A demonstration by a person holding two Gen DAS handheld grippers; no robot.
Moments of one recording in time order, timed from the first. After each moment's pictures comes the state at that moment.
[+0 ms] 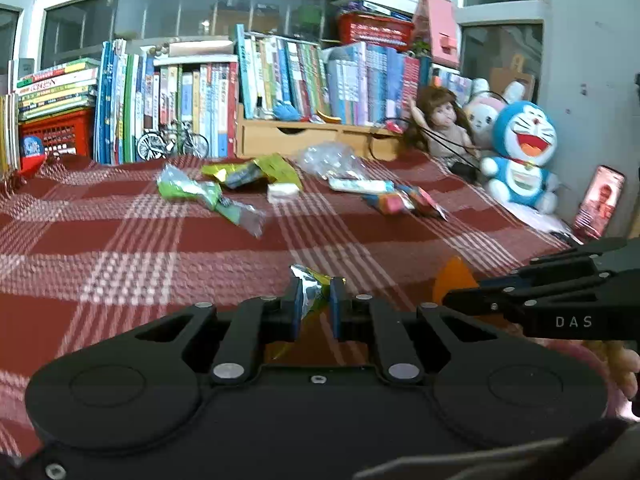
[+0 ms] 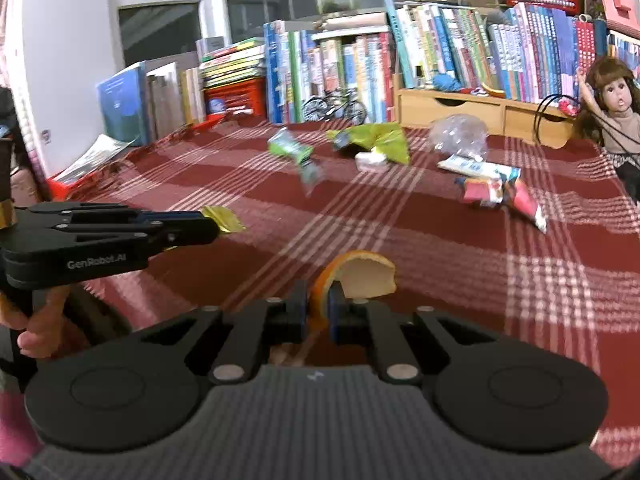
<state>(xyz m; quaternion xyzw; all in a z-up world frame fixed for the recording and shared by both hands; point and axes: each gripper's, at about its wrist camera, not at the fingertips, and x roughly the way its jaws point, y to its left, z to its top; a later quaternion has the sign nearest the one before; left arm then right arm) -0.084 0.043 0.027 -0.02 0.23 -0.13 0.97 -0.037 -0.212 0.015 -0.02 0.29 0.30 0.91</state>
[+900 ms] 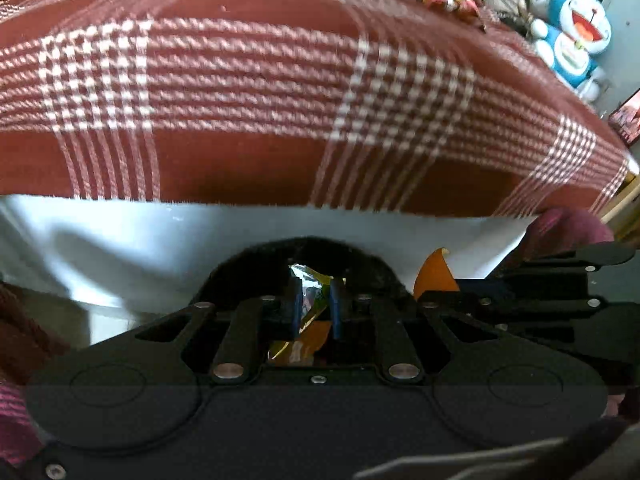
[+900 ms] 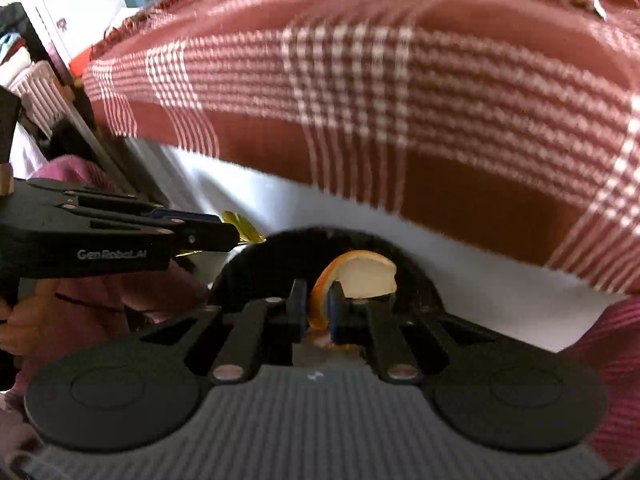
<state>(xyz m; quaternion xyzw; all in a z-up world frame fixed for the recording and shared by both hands) -0.156 0.033 -0.090 -0.08 0.46 -0.07 0.88 -0.111 -0.191 -0.099 -0.04 0.47 0.32 0.82</state>
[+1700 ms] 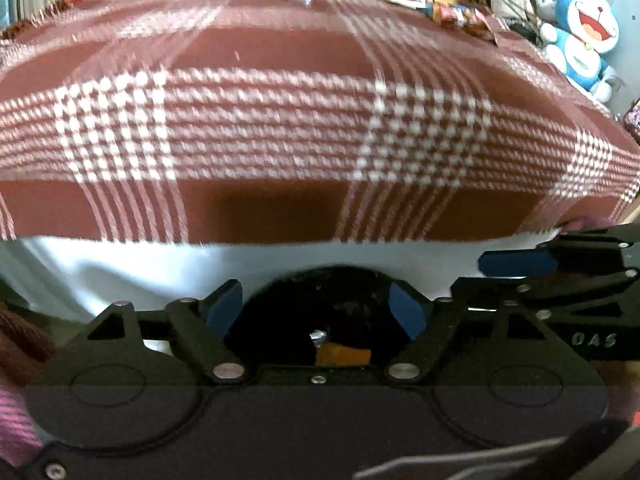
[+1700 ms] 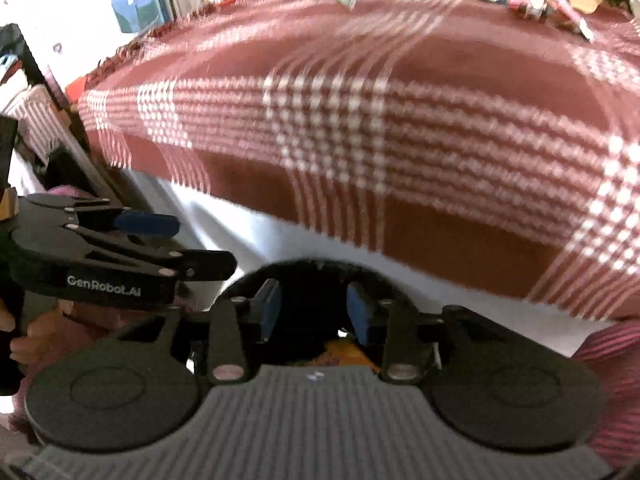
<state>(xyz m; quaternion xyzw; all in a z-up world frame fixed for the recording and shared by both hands) -0.141 0.040 -0.069 -0.04 0.44 -0.04 0.90 -0.097 -0.200 -0.077 -0.02 0.43 0.31 0.85</state>
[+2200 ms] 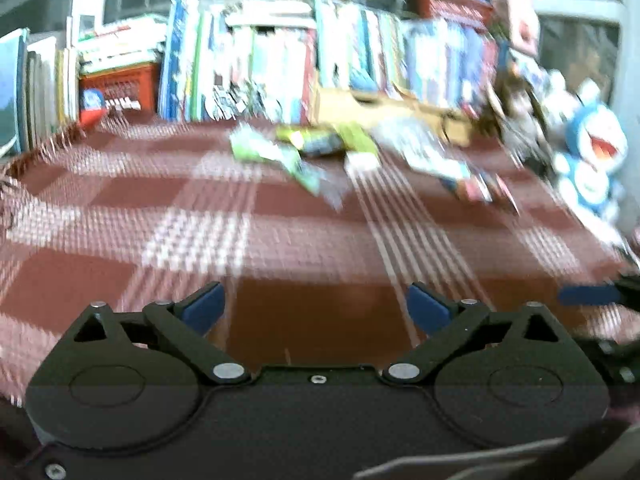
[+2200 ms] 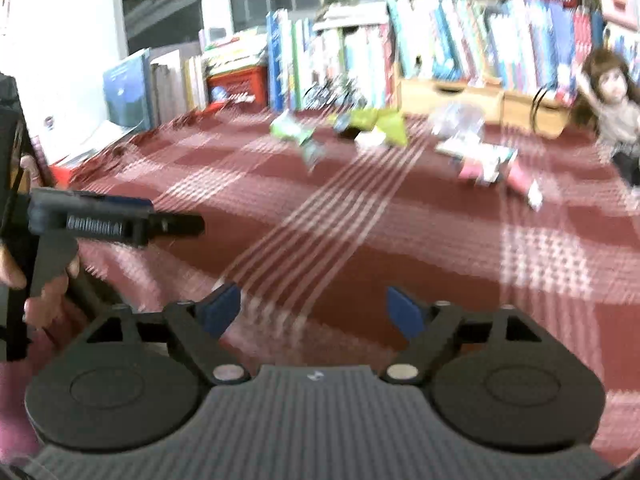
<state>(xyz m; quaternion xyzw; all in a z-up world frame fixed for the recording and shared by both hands) -0.045 0.078 0.032 -0.05 0.27 -0.02 0.96 -0.044 -0.219 0.010 -0.03 0.29 0.29 0.91</state>
